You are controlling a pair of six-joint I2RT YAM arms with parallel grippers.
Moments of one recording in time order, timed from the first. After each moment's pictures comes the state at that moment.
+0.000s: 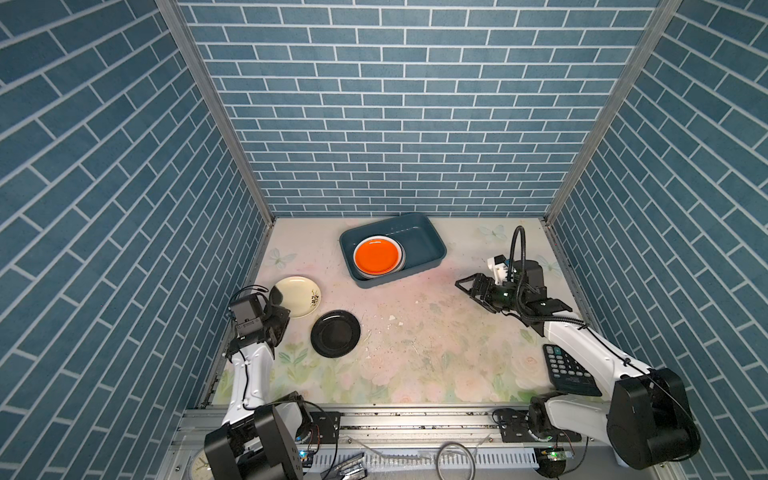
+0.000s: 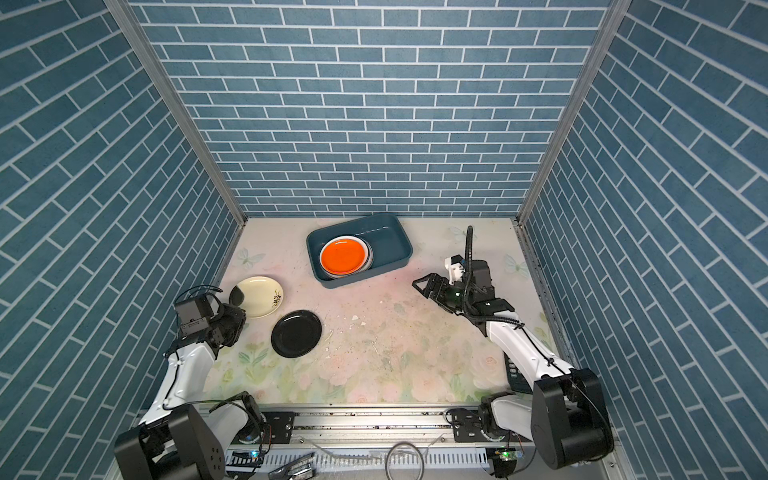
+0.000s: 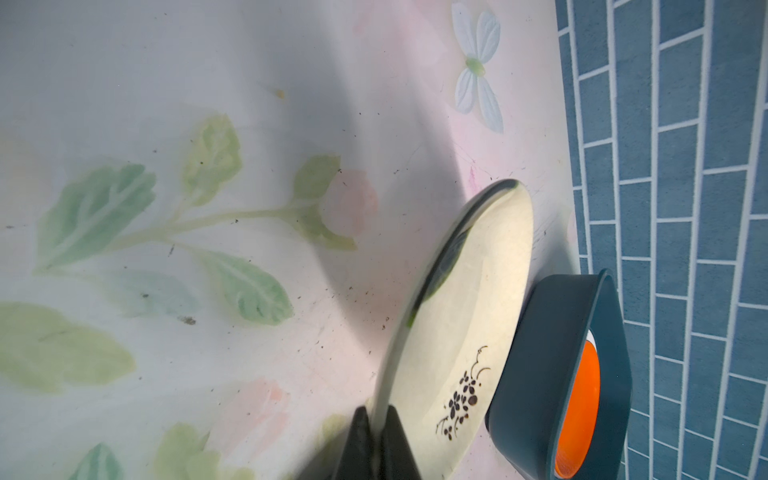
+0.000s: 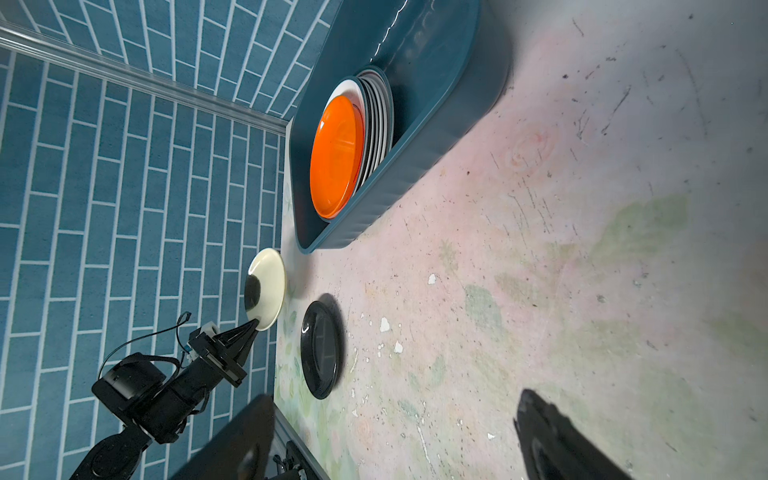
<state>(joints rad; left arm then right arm) 0.45 0.99 0.50 -0.33 0.27 -0.88 0.28 1.21 0.71 -0.13 -0.62 0.76</state>
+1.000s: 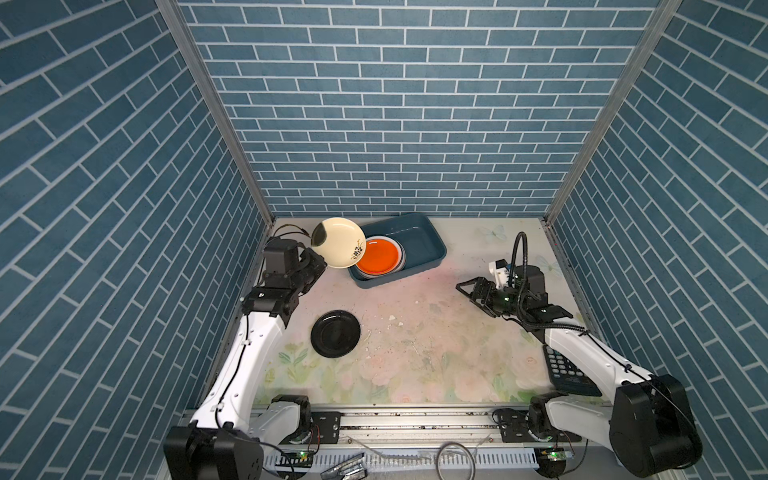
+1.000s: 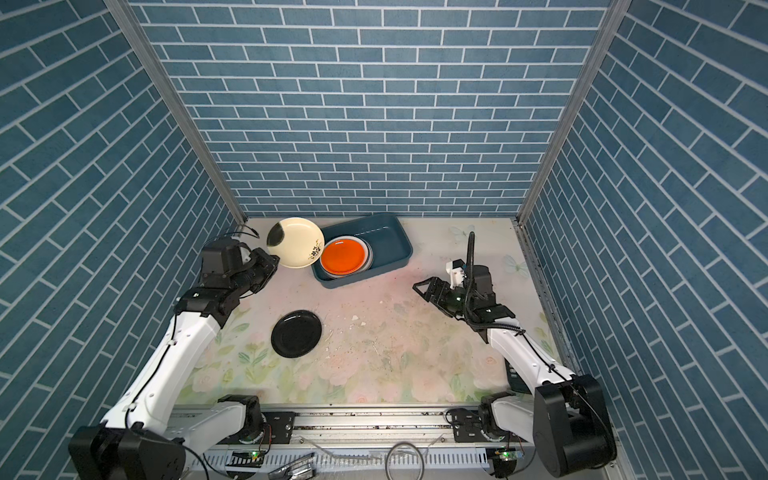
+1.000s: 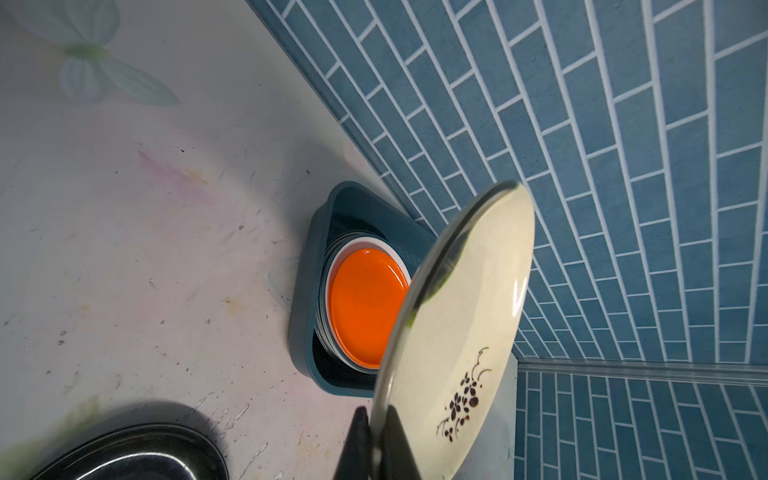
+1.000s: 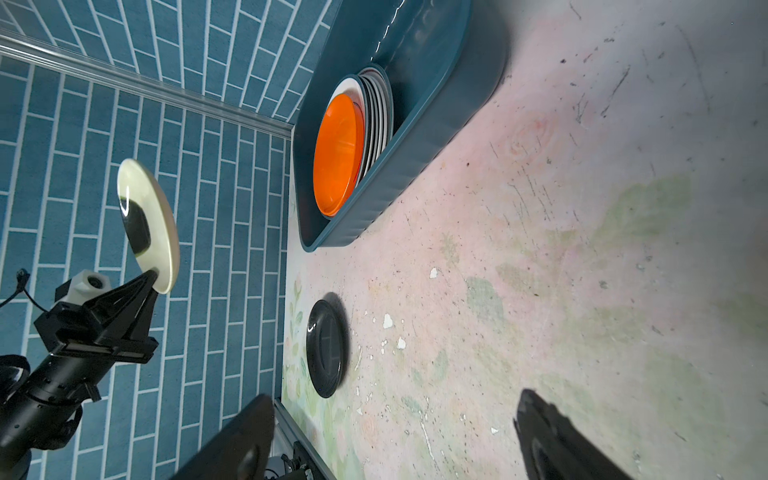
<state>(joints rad) -0.10 1.12 1.01 -0.43 0.12 -0.92 0.28 1.18 0.64 -0.07 -0.63 0.79</state>
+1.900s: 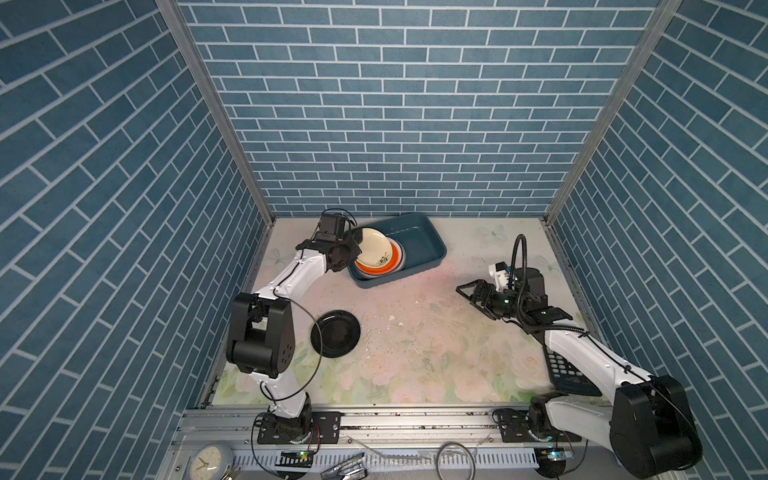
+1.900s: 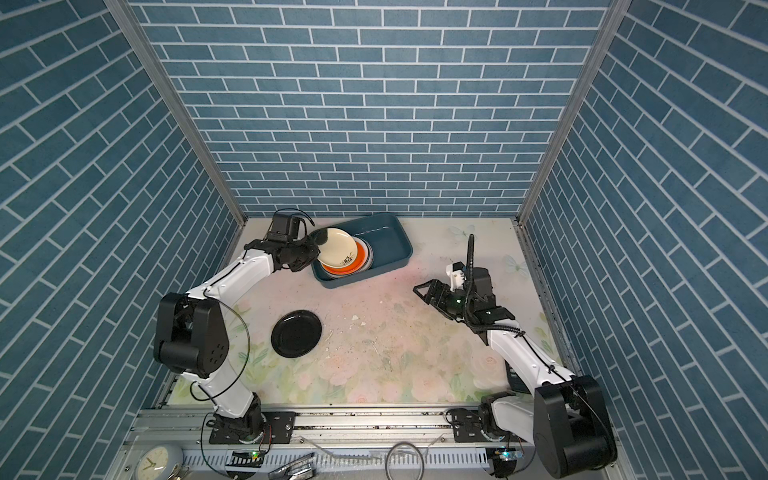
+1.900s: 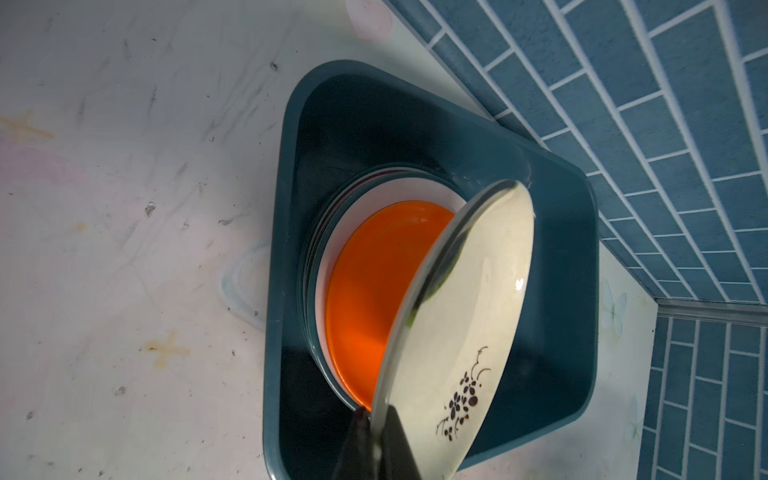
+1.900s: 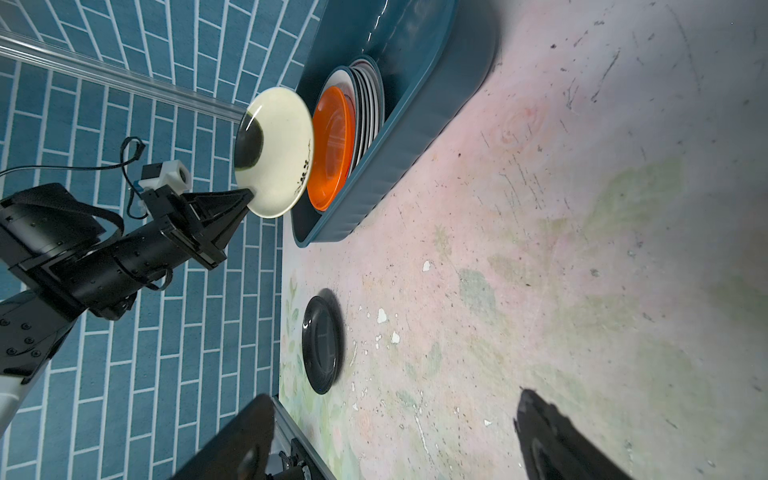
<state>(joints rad) -0.21 1.75 1.37 -0.48 0.12 -0.78 0.28 1.17 0.62 -0.07 -0.62 0.79</state>
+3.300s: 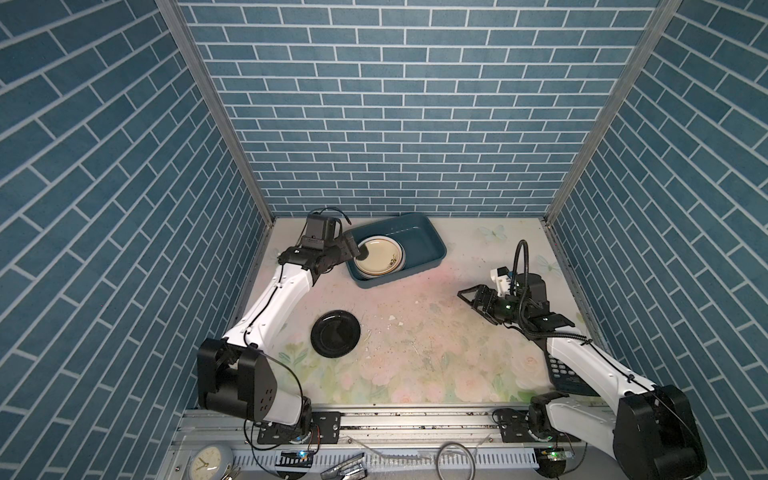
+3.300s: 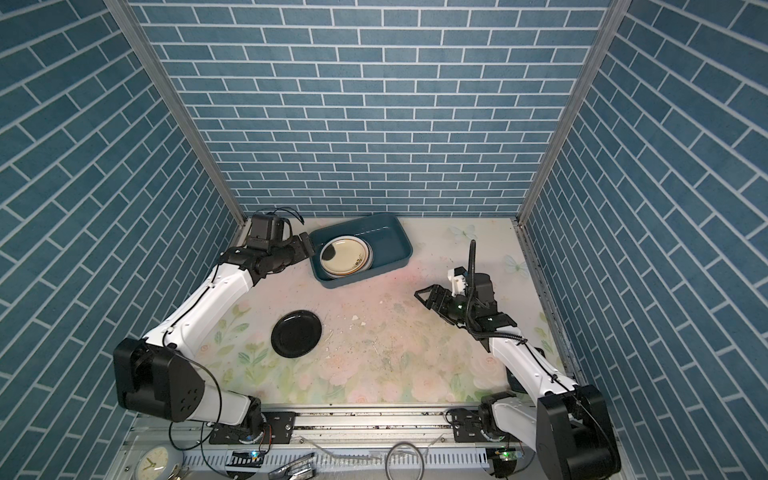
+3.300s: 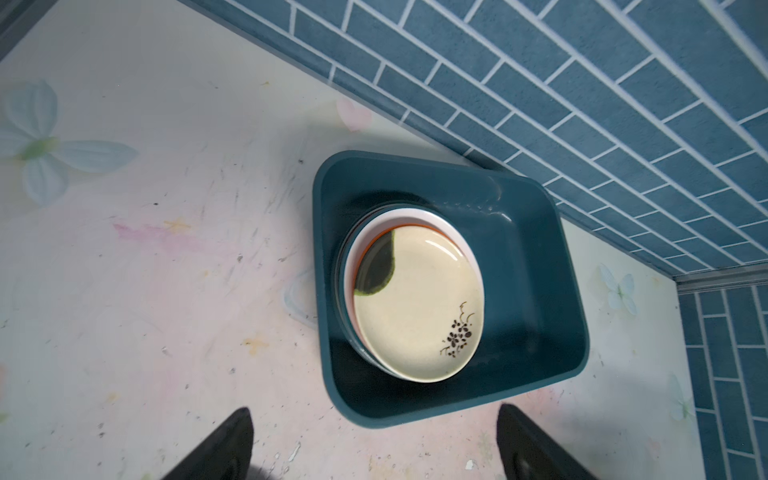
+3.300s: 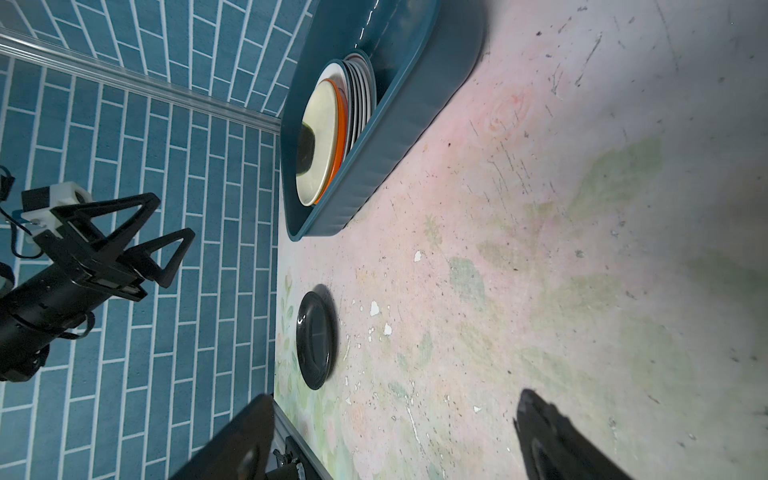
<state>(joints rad) -0.23 1.43 1.25 -0.58 -0.04 -0.60 0.28 1.11 0.56 -0.07 -0.61 0.79</state>
